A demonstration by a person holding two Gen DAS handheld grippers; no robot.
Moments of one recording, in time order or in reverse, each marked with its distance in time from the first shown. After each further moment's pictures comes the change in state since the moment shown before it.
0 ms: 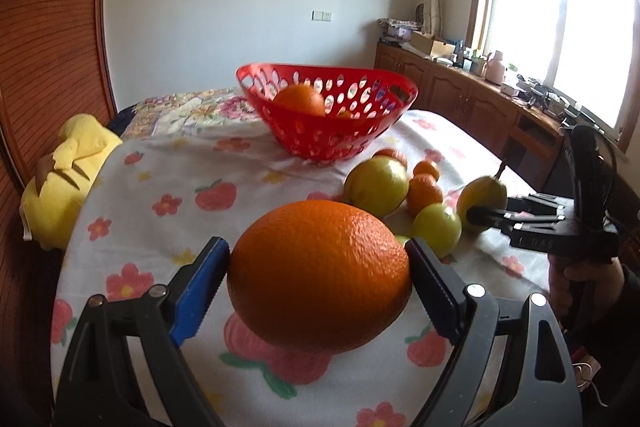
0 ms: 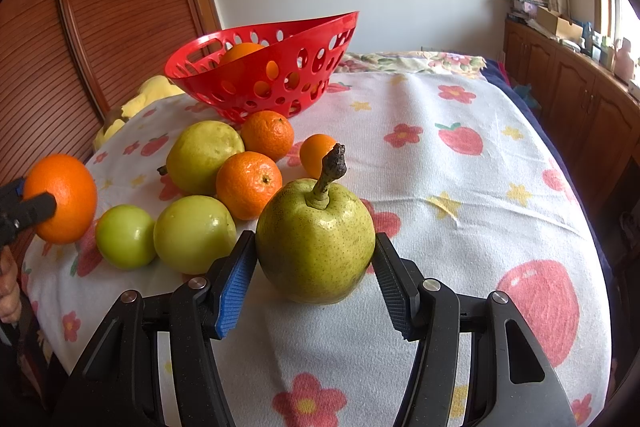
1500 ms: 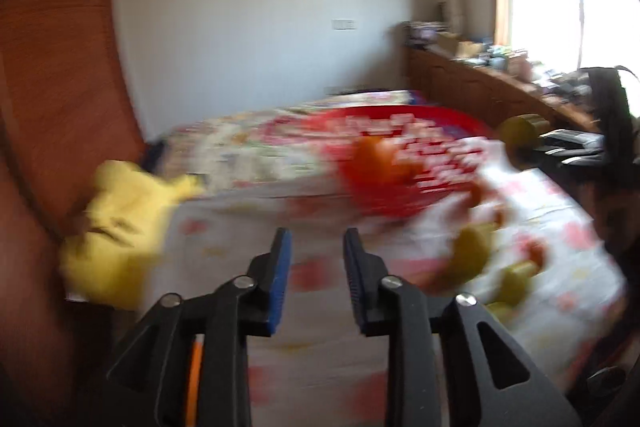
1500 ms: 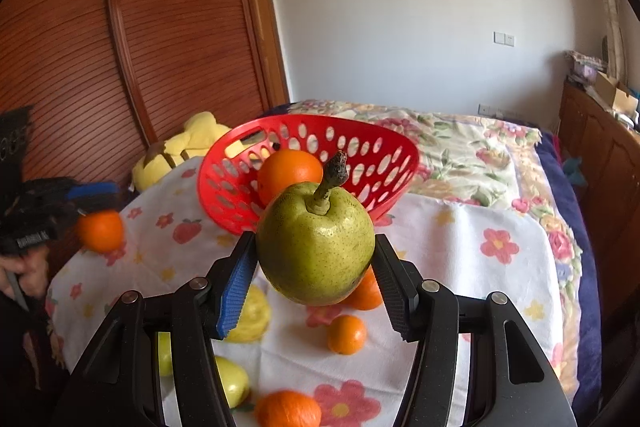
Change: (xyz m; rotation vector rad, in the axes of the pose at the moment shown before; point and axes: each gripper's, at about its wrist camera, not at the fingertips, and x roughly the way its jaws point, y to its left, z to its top) left arm -0.002 0.090 0.079 0.059 -0.003 0.203; right arm 0.013 0.001 0.125 -0.167 -0.121 0.177
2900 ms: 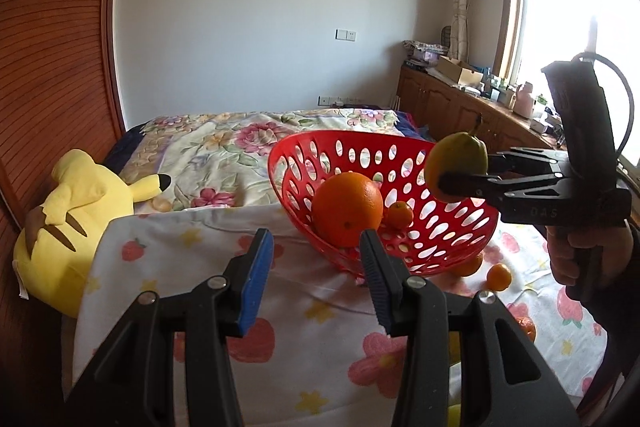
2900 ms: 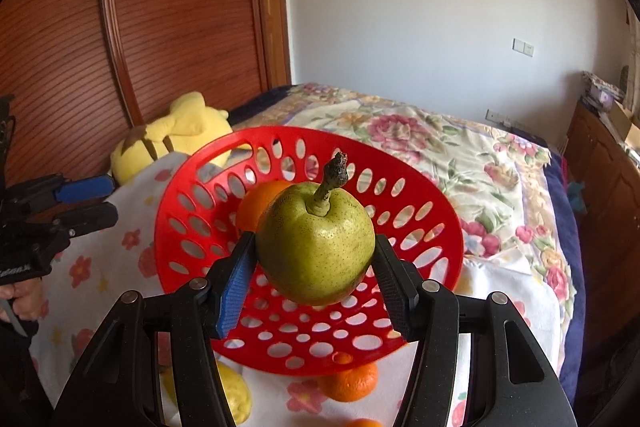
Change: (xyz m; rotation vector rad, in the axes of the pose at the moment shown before) left arm 0.076 -0.051 0.039 -0.112 -0.034 -0.147; right arm 0.086 0.010 0.061 -0.098 0.097 -0.023
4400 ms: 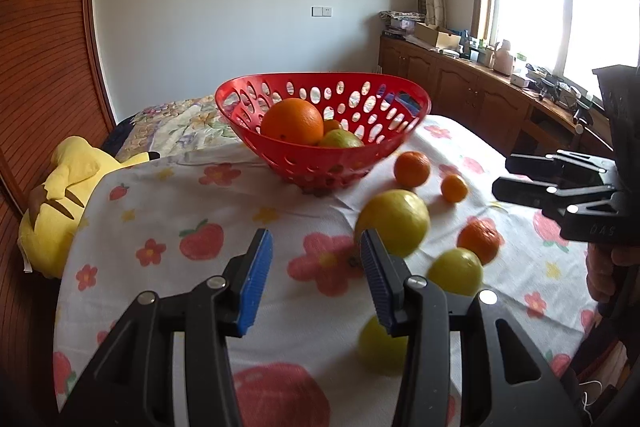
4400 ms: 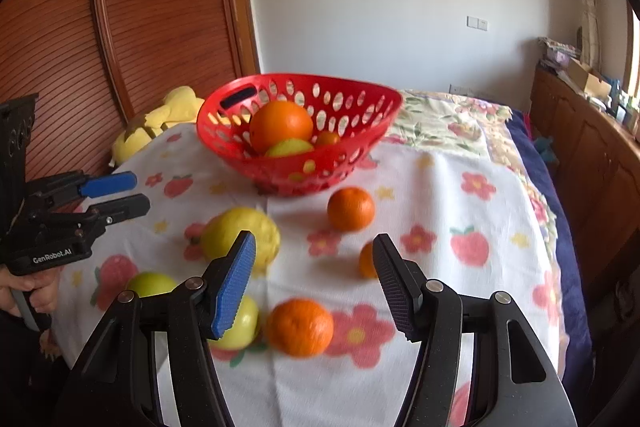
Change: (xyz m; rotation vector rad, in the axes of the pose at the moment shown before) left arm -0.049 -0.066 -0.078 0.094 0.068 -0.009; right arm -0.100 0.027 -0.120 0.129 -0.016 -0.090
